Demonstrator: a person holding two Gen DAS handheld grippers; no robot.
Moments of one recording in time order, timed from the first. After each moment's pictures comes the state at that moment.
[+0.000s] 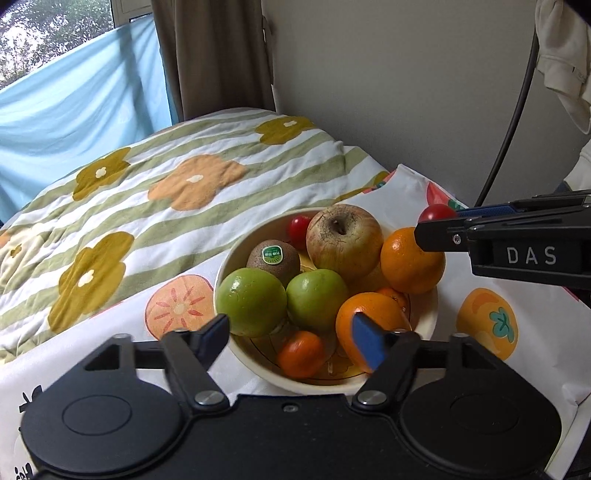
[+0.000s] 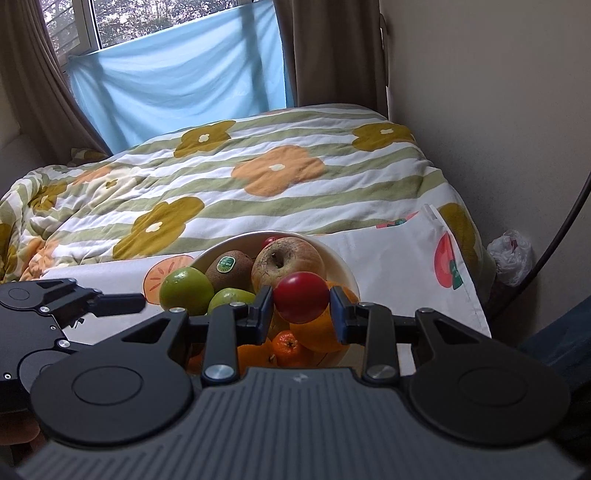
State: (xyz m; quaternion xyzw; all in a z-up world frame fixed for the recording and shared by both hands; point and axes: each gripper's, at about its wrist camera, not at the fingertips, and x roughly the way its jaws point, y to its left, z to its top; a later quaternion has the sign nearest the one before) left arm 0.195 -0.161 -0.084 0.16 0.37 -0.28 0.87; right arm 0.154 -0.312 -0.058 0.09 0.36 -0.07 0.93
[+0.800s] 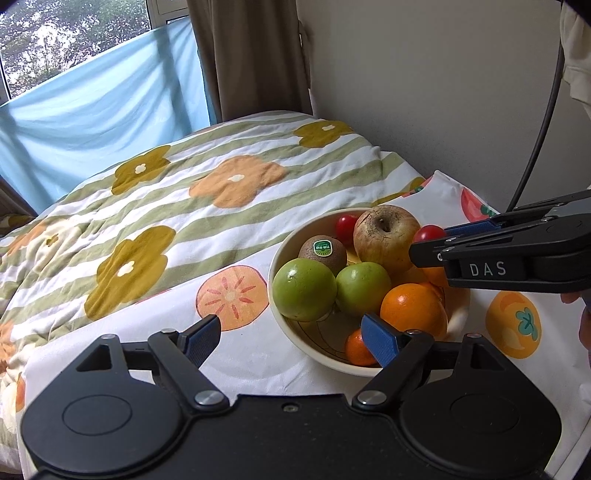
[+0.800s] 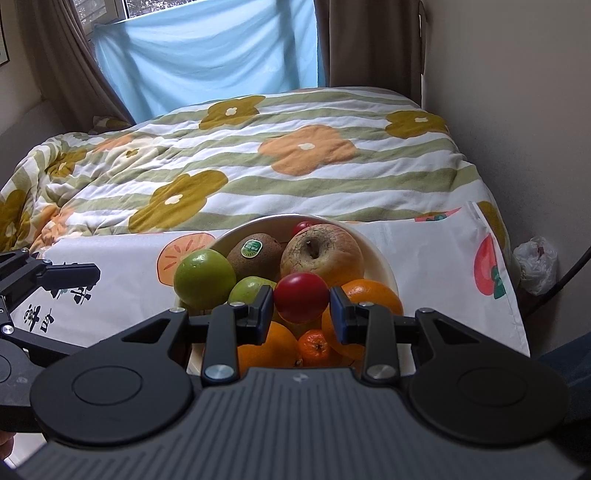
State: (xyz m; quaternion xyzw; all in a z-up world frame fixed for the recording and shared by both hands) left arm 0.189 -0.136 -0.075 0.16 0.37 -0.23 0.89; right arm 0.184 -0.297 -0.076 0.07 0.39 -0.02 0.92
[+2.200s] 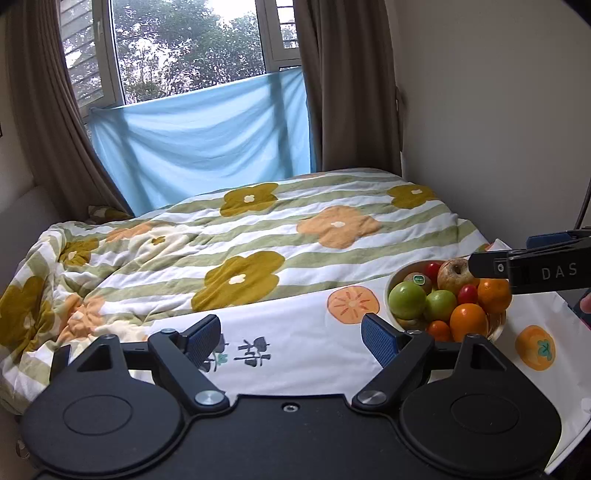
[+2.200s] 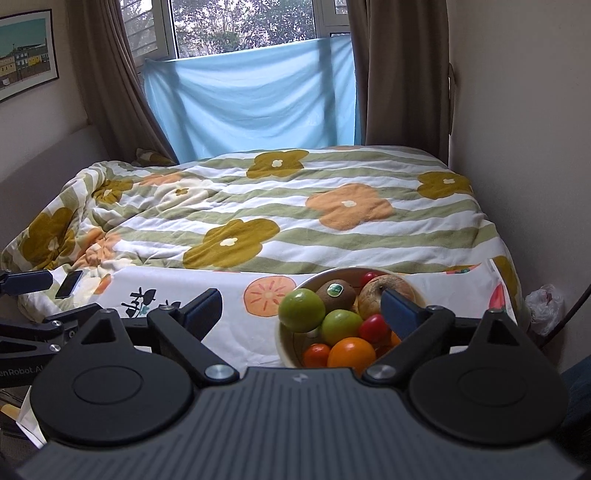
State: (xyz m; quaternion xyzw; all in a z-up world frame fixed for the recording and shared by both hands) left arm 0.091 -0.004 0.012 0.10 0.29 -0.10 0.95; right arm 0.107 -0.224 0.008 0.05 0.30 0.02 0.95
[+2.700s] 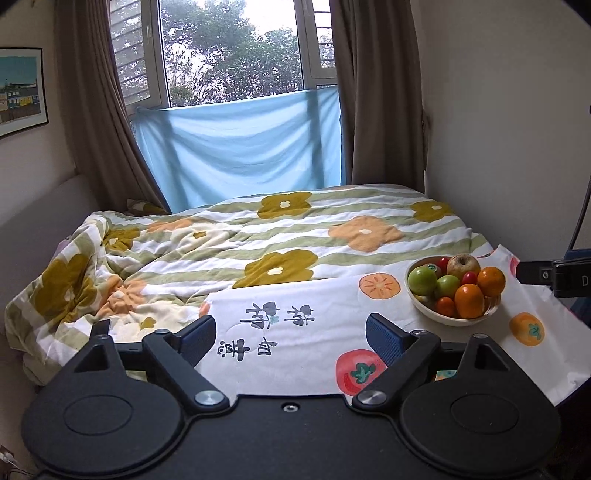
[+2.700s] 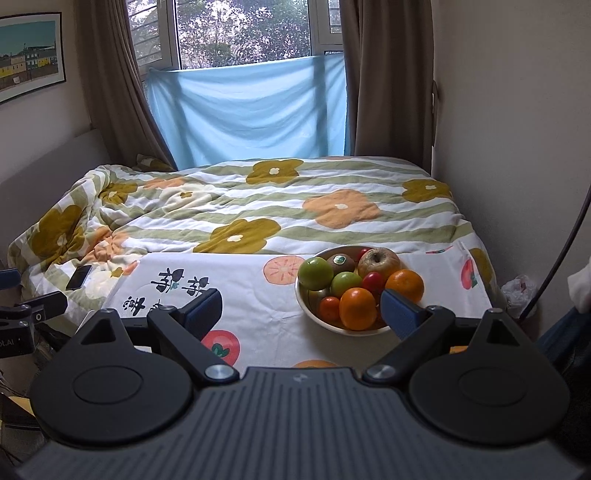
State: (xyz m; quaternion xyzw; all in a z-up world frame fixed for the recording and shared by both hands) left arm -0.015 0.055 0.039 0.07 0.27 -0.06 0.96; right arm -0.007 -0.188 0.038 0.04 0.28 0.00 0.96
